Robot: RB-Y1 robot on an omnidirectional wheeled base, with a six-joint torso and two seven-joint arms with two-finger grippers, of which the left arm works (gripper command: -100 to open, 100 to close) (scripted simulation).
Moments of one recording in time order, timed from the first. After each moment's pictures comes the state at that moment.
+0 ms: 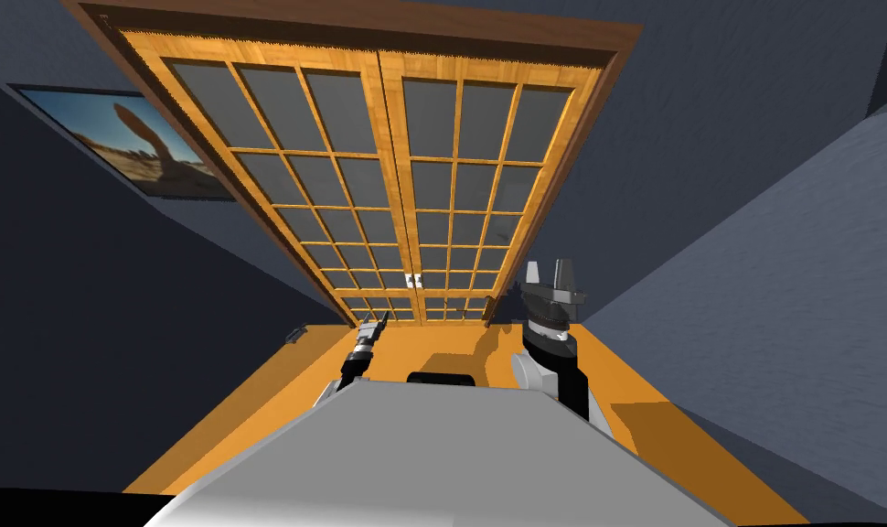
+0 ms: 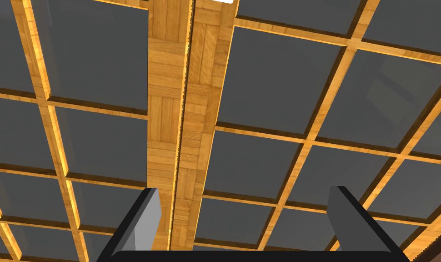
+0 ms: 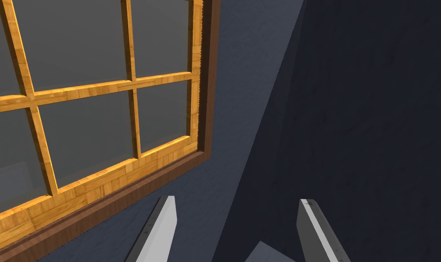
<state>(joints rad) 0.28 0.09 0.23 -1.24 -0.23 -0.78 -1.00</state>
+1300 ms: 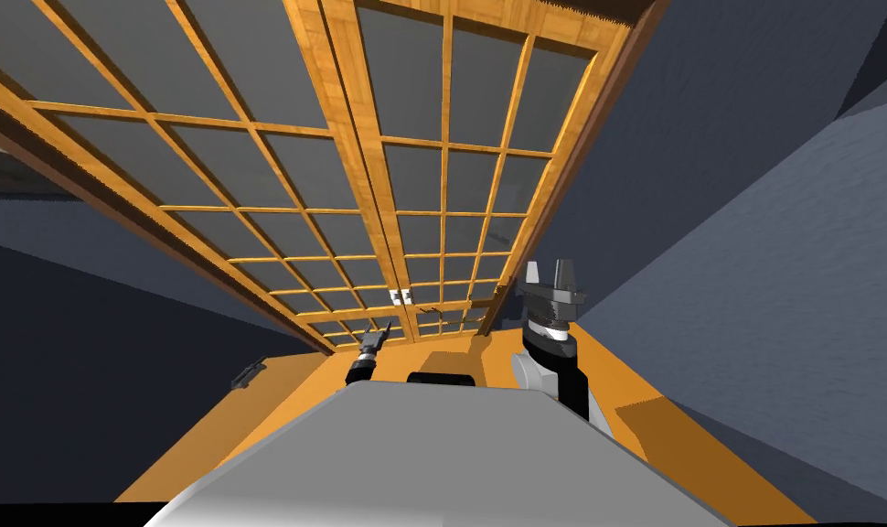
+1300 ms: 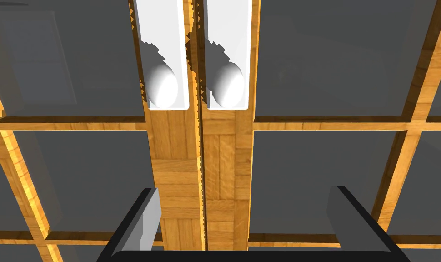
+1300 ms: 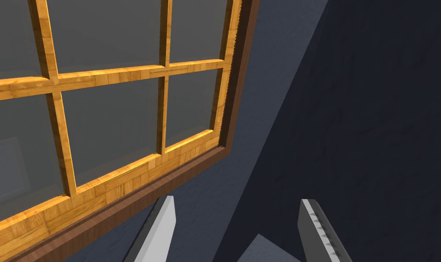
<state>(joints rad) 0.20 0.06 0.30 -0.98 -0.27 -0.82 -1.23</state>
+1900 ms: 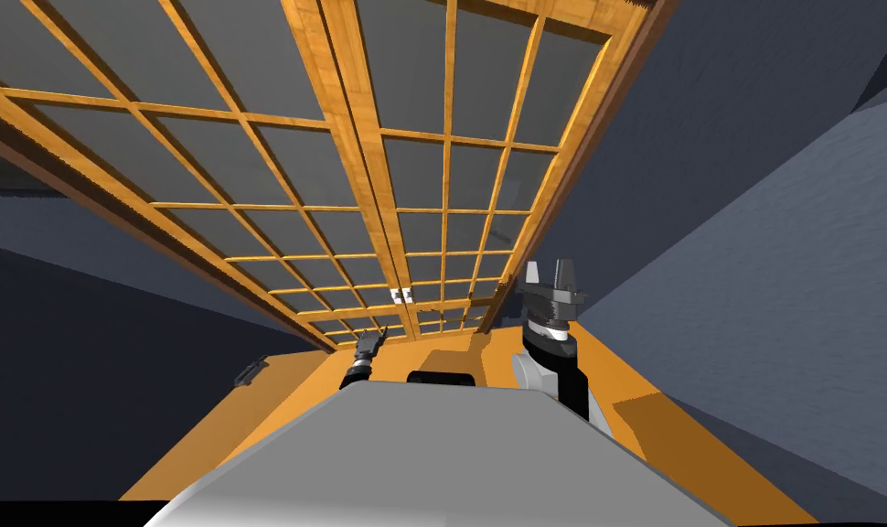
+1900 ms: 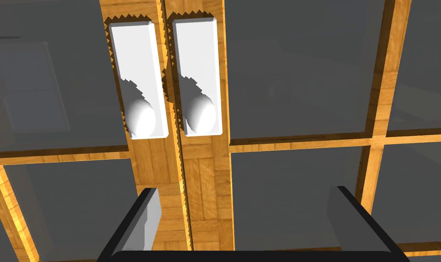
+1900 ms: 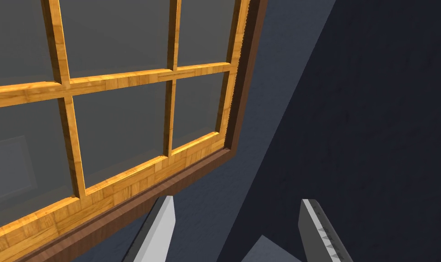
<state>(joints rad) 0.21 0.07 0.33 -0.93 -0.27 -0.82 -1.27</state>
